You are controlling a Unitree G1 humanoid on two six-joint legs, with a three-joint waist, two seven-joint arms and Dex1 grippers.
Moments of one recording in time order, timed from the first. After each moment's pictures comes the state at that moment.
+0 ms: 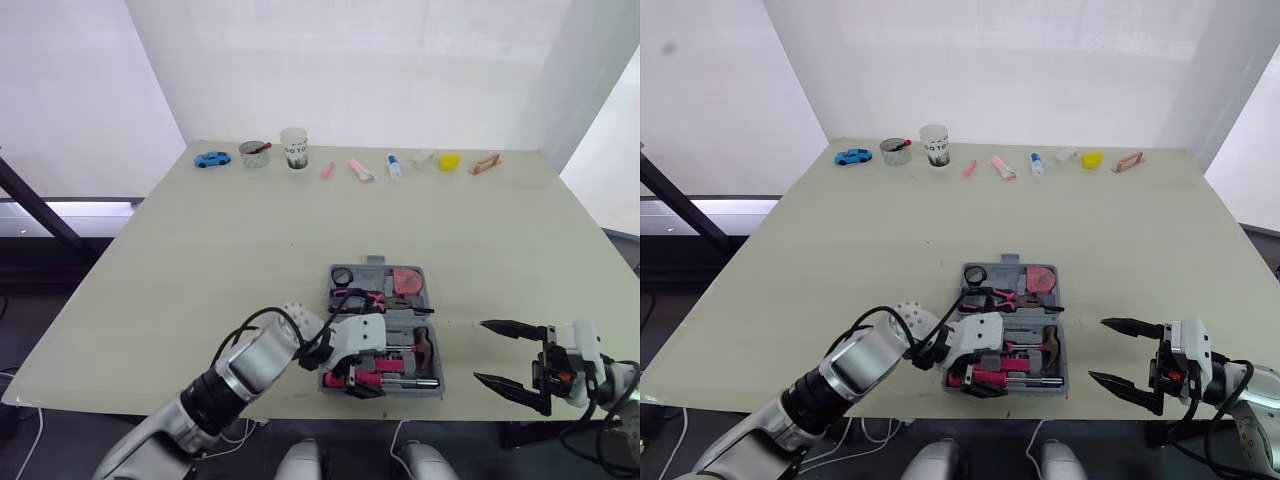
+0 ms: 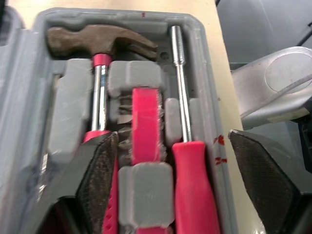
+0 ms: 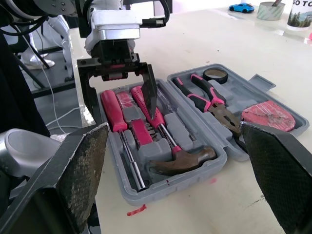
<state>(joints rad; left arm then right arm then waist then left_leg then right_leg) -0.50 0.55 -0.62 -0.19 -0.02 0.61 -1.11 0.15 -0.66 -0.21 -0.08 0.58 -0.05 1.32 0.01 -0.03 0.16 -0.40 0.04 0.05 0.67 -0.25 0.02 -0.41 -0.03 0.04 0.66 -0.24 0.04</state>
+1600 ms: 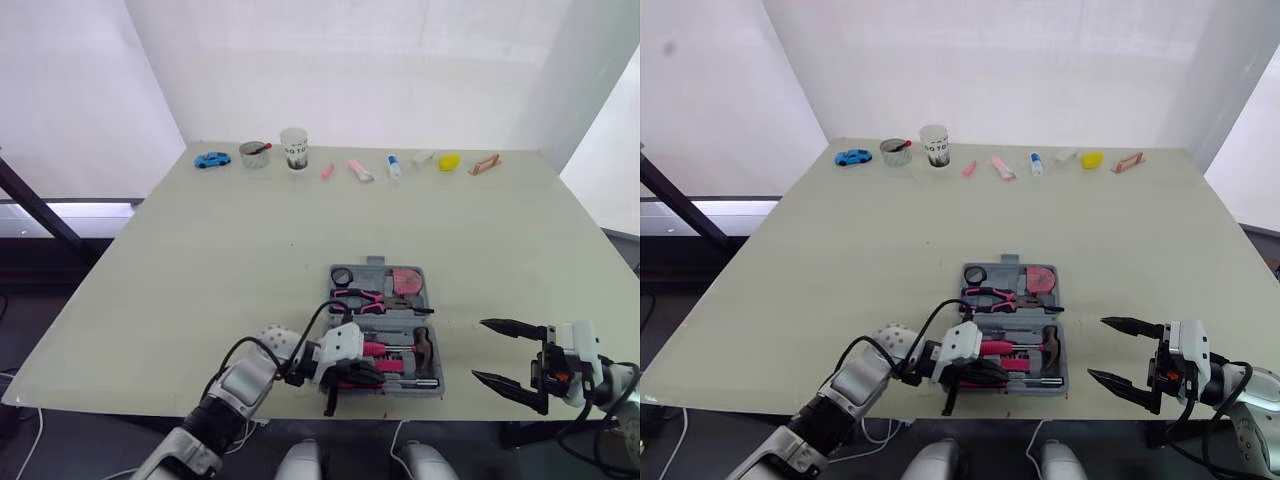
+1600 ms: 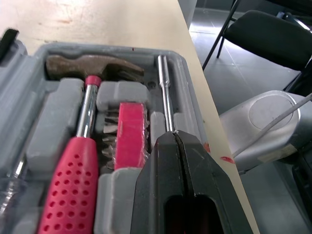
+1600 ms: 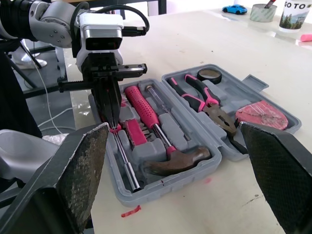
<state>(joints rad) -0.32 0.44 -0.46 0.16 -0.11 0.05 -1.22 0.15 -0.65 -0.21 -0.08 0.56 -0.07 1.30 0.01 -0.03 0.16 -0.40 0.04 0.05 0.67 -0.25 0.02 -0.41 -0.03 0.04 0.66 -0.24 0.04</state>
